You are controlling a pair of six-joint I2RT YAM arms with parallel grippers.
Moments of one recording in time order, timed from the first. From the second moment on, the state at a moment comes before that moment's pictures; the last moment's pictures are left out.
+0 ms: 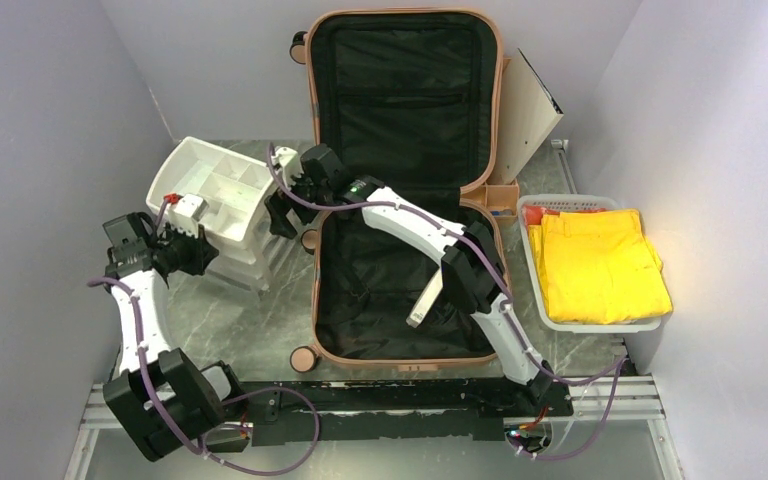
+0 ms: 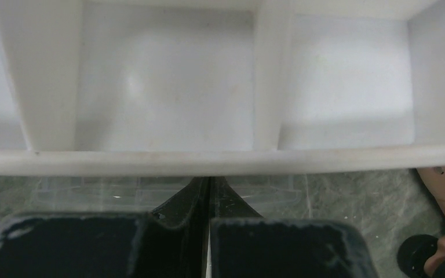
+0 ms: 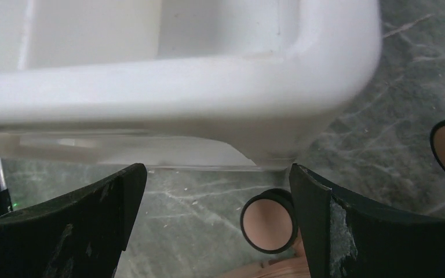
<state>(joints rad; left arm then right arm) 0.53 1.09 0.83 -0.59 0.76 0.61 0.87 2.28 2.10 -0.36 -0.38 0.00</state>
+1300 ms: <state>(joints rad) 0.56 1.18 0.68 -0.41 0.68 0.66 0.55 1.52 1.19 -0.24 -0.61 -0.13</state>
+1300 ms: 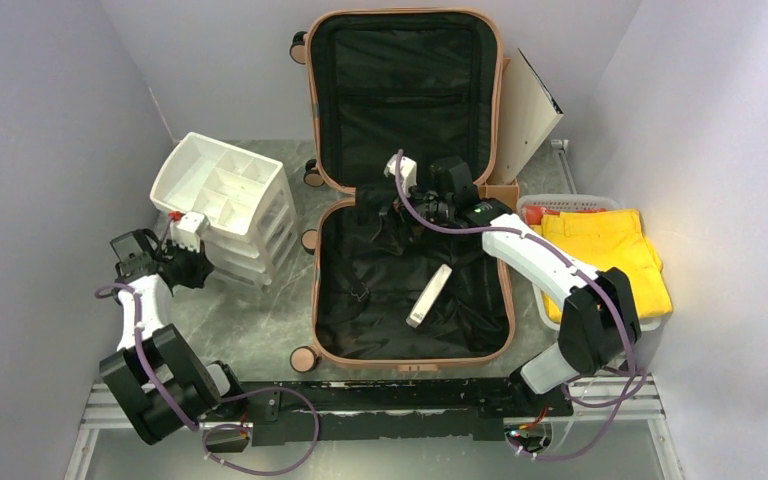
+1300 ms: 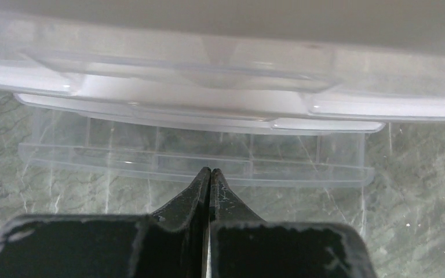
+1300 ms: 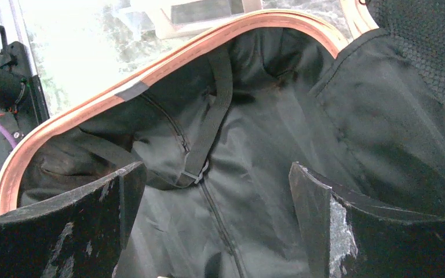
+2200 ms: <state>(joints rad) 0.58 1.16 0.72 -0.42 0.47 0.56 0.41 1.29 1.12 -0.11 -0.02 -0.11</state>
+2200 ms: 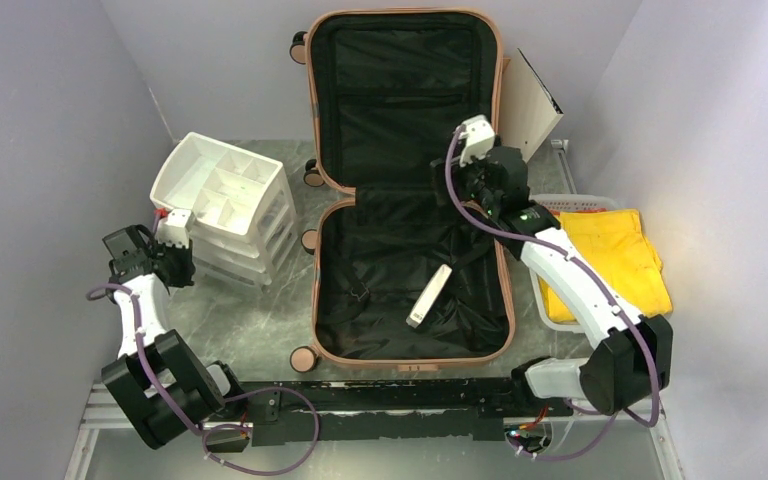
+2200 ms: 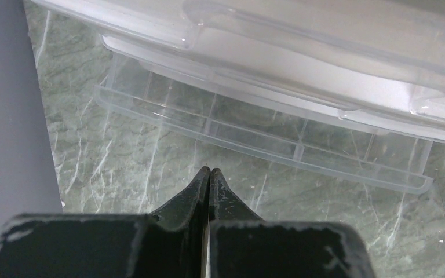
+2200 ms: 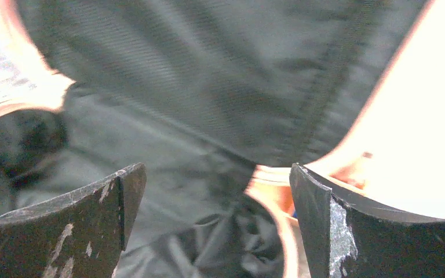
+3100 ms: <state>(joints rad) 0.60 1.20 1.00 -0.90 0.64 1.25 0.32 1.51 1.33 -0.32 -0.45 -0.12</state>
